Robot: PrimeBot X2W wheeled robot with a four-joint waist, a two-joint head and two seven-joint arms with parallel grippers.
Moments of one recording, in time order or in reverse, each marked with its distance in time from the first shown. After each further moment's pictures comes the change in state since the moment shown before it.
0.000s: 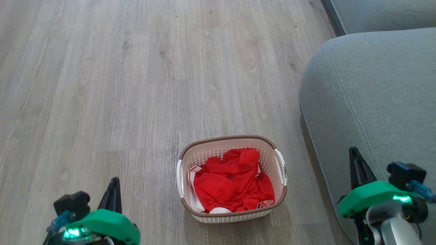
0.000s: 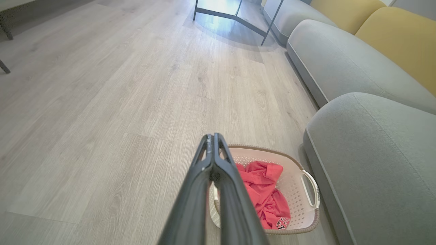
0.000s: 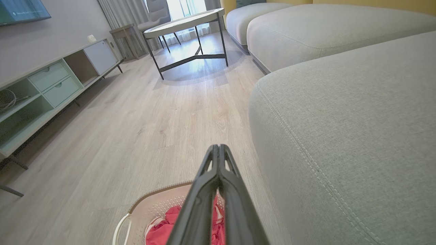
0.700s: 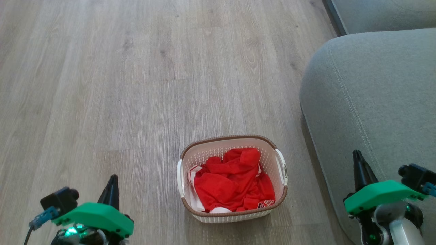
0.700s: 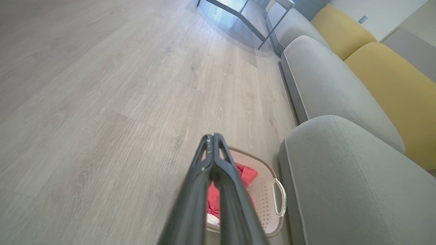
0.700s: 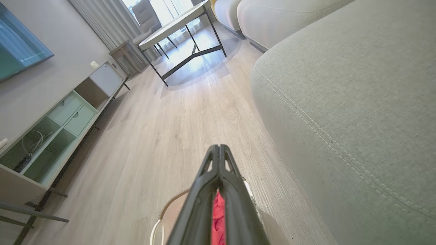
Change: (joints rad) left arm -0.031 -0.033 0.065 0.042 -0.200 -0.065 0.033; right arm -0.001 0.000 -0.021 0.012 0.242 0.000 0.043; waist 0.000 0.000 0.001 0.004
